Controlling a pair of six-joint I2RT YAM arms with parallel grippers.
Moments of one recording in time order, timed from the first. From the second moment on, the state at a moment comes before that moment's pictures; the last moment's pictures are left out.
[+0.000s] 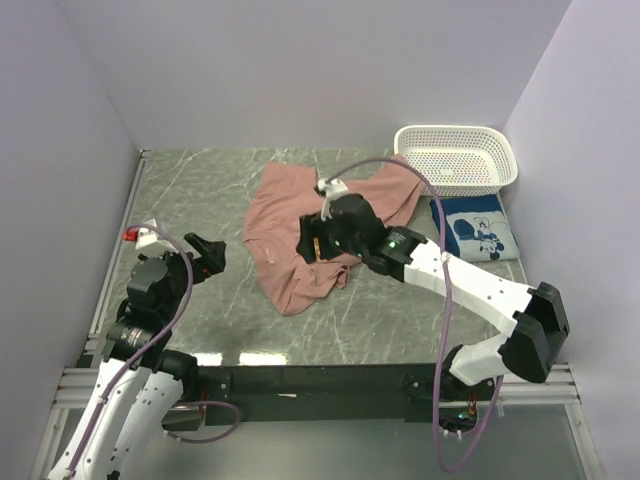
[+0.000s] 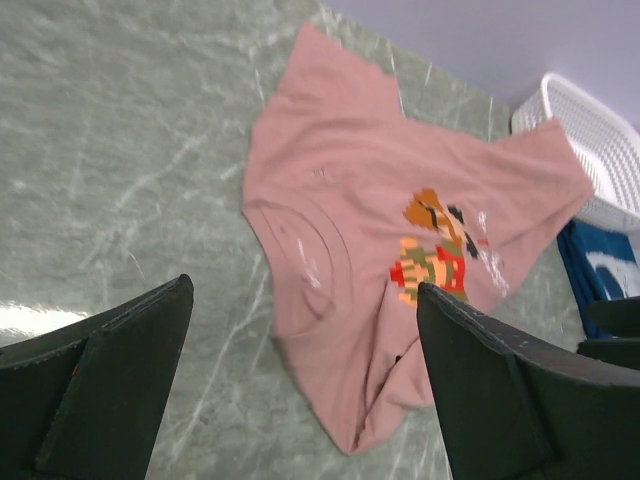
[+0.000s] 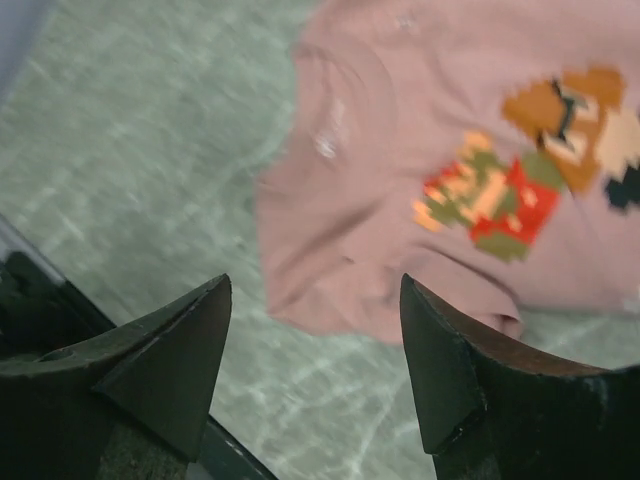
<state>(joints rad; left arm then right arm) -0.26 0.42 0.58 -0.37 -0.18 -0.57 0.86 1.41 1.23 -0.35 0.06 0.39</state>
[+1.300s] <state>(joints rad) -0.57 1.60 0.85 -0.27 -0.15 -0.77 -0.05 1.81 1.01 0.12 -0.18 0.66</state>
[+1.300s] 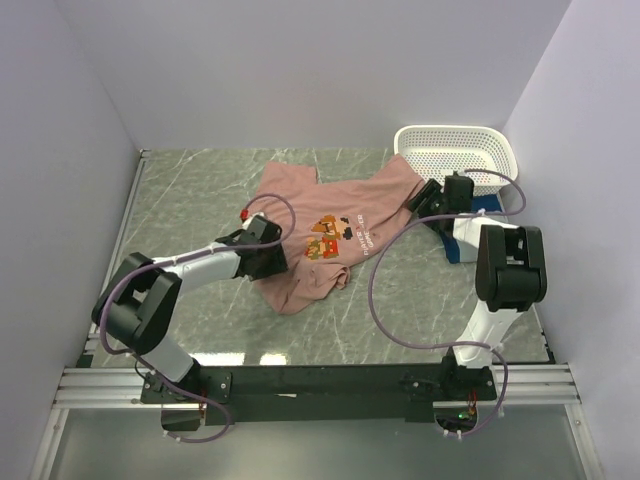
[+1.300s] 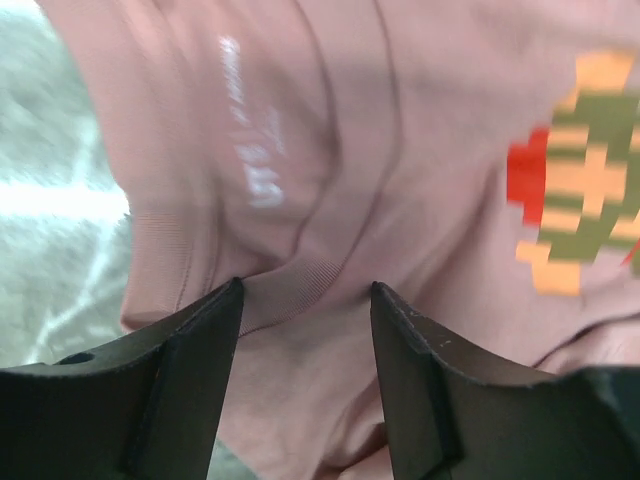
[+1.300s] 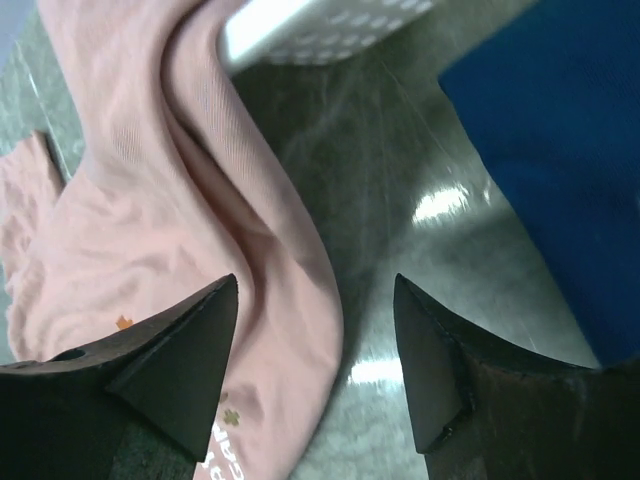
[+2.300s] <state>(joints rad) -0.29 1.53 0.77 -0.24 -0.11 -0.83 0.03 1.39 1.09 -0.06 -0.20 0.59</state>
